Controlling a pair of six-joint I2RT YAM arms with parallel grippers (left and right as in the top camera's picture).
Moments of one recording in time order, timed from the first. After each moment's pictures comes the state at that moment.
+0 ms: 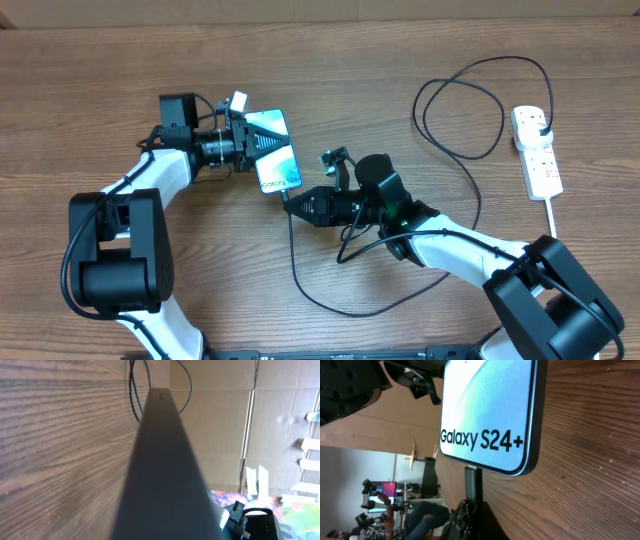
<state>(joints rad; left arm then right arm) 0.03 1.92 1.08 -0.10 1.32 -0.61 0.64 1.68 0.72 0.48 -0.69 0.91</state>
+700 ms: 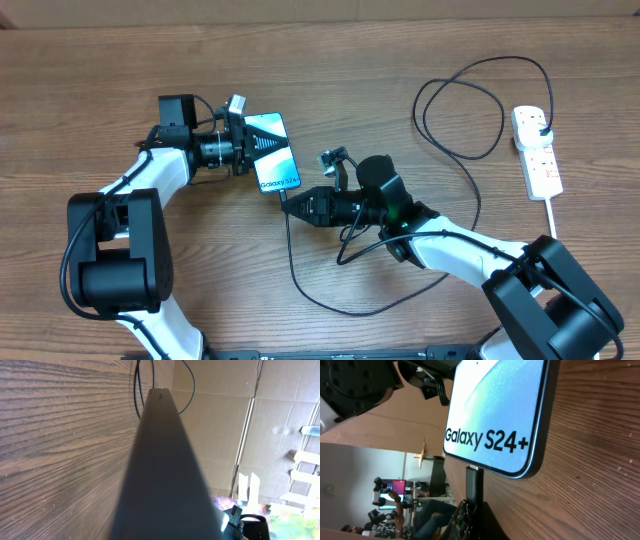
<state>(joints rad) 0.04 1.92 1.09 -0.16 1.32 -0.65 0.64 1.68 0.71 0.55 -0.71 0.97</state>
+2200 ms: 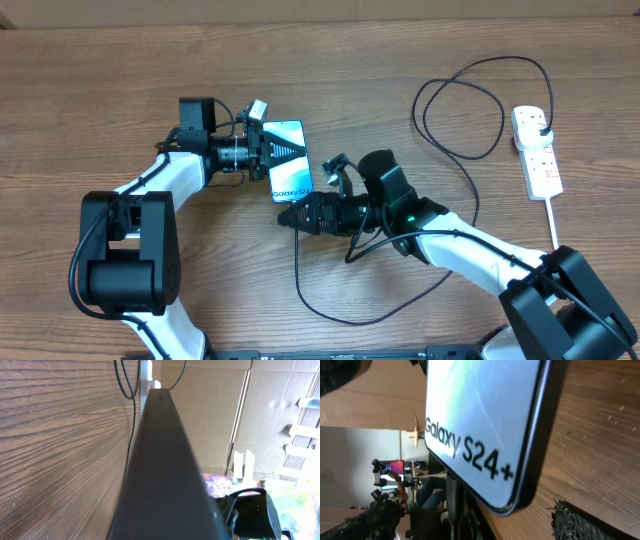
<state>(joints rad) -0.04 1.92 1.05 -0.08 1.38 -0.67 0.62 1.62 0.75 0.23 -0.84 0.86</state>
